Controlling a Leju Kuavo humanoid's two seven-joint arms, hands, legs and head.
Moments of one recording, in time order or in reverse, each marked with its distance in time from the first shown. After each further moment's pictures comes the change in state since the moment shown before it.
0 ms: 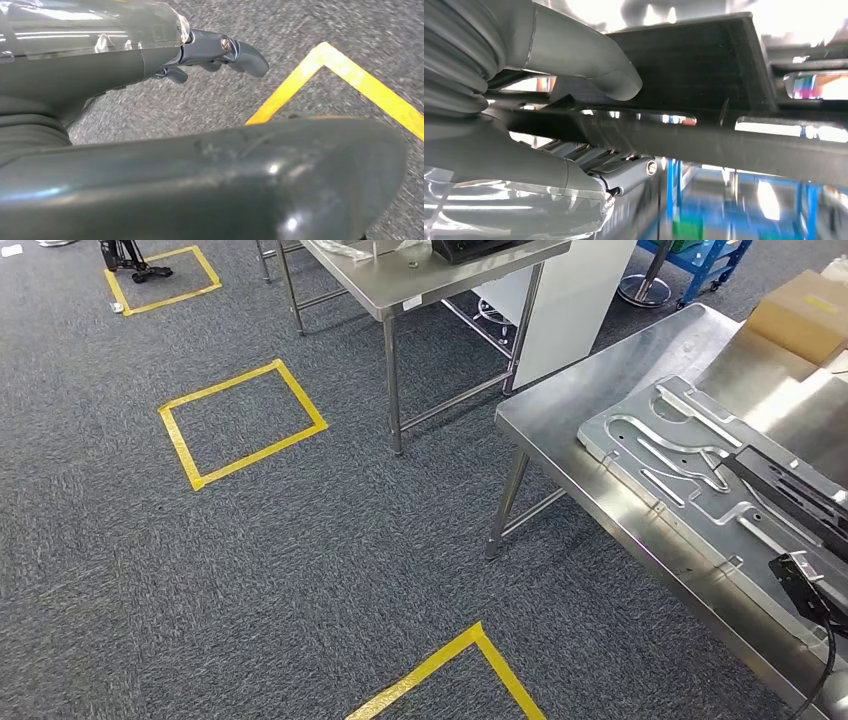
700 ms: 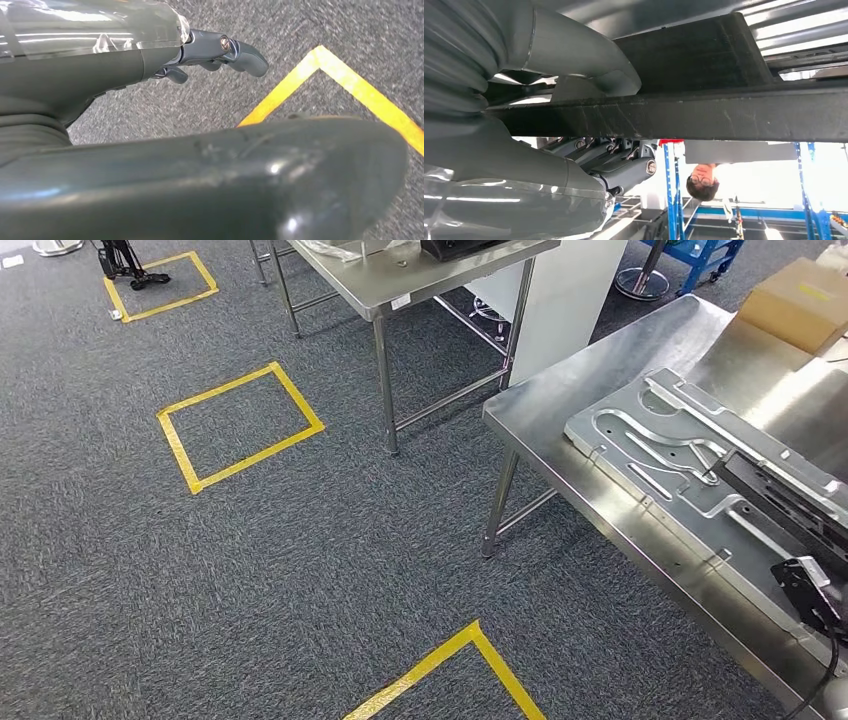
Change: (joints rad) left arm 0.001 0.002 0.031 0.000 0.017 0.012 -0.018; right arm 0.053 0.038 -0.044 -0.088 -0.130 0.100 -0.077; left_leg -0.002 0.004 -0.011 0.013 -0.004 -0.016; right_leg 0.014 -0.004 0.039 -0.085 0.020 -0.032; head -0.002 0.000
